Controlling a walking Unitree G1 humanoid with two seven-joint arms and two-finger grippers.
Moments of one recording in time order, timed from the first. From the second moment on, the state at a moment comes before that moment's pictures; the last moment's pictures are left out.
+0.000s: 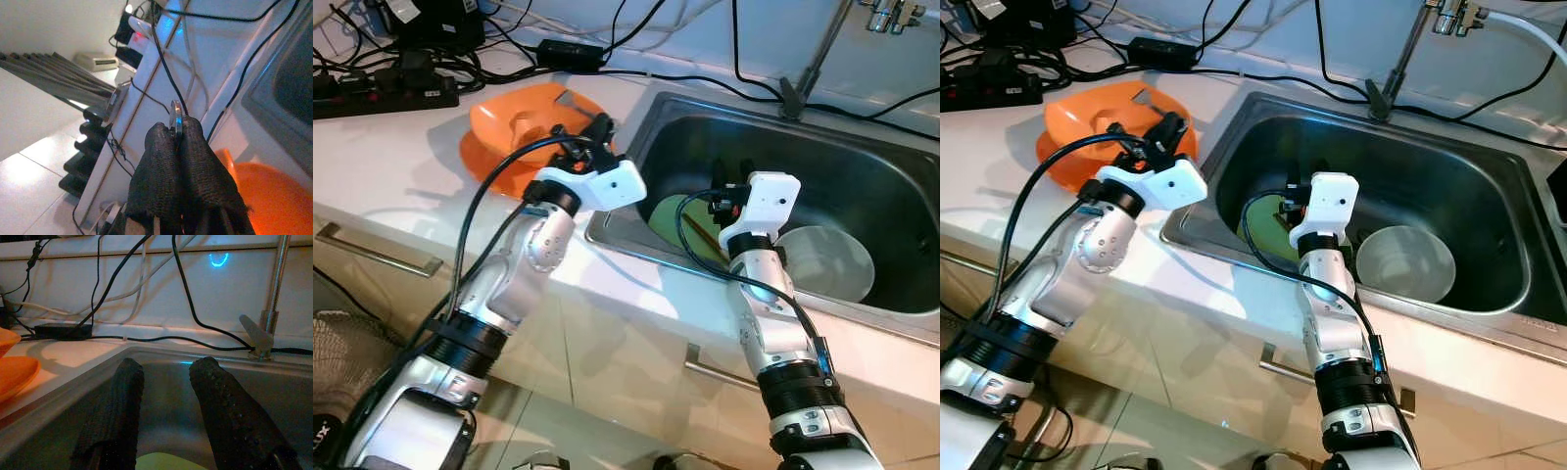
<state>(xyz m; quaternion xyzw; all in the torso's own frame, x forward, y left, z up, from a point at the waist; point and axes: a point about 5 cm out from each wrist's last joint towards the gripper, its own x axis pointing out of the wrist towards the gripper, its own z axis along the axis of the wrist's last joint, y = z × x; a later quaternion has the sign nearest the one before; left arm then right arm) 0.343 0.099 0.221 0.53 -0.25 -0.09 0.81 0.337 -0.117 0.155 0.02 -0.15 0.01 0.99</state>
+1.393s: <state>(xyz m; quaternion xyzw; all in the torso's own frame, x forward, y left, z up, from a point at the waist) 0.320 0.073 0.255 -0.16 -0.23 -0.31 0.91 0.334 -0.102 0.165 -0.10 -0.20 0.08 0.97</state>
